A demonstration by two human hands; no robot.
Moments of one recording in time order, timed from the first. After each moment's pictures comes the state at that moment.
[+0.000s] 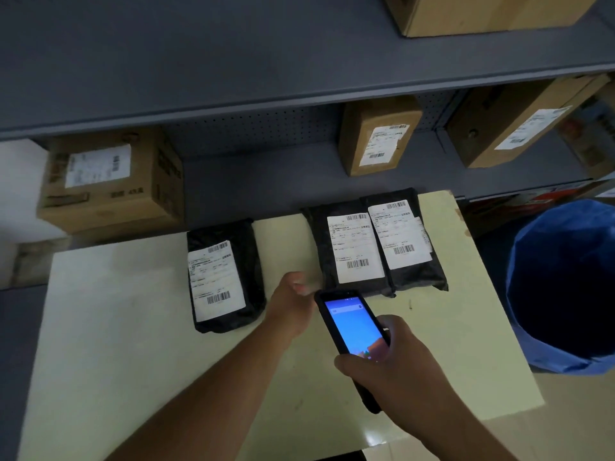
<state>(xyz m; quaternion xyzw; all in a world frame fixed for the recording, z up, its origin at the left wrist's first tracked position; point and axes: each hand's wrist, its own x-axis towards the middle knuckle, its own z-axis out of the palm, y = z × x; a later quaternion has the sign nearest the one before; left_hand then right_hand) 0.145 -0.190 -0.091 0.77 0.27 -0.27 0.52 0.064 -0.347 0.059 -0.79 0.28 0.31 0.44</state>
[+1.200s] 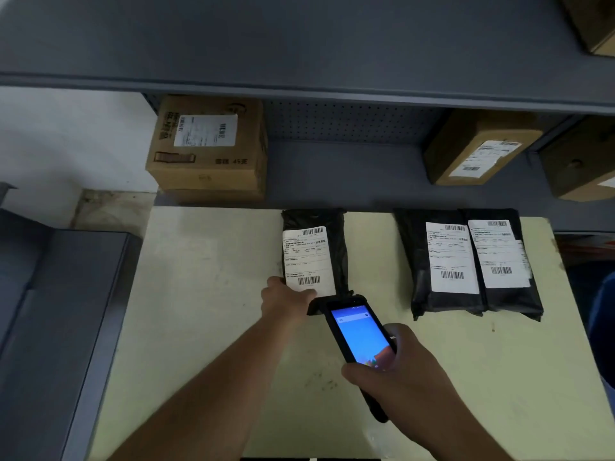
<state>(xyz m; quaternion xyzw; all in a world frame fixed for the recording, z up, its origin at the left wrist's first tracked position) 0.123 -0.014 -0.110 0.74 0.45 -0.23 0.46 0.057 -0.196 0.051 -0.82 0.21 0.36 0.39</state>
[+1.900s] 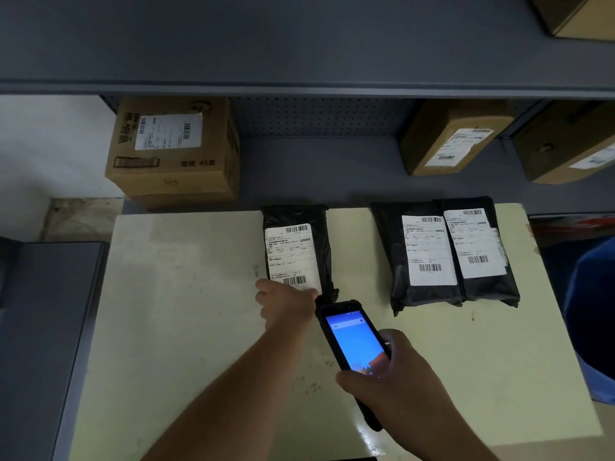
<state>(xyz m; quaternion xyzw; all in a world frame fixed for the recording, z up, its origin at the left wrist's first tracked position) 0.142 -0.074 -0.113 0.74 0.51 -0.21 0.39 0.058 -0.220 0.046 -0.83 0.23 0.35 0.37</state>
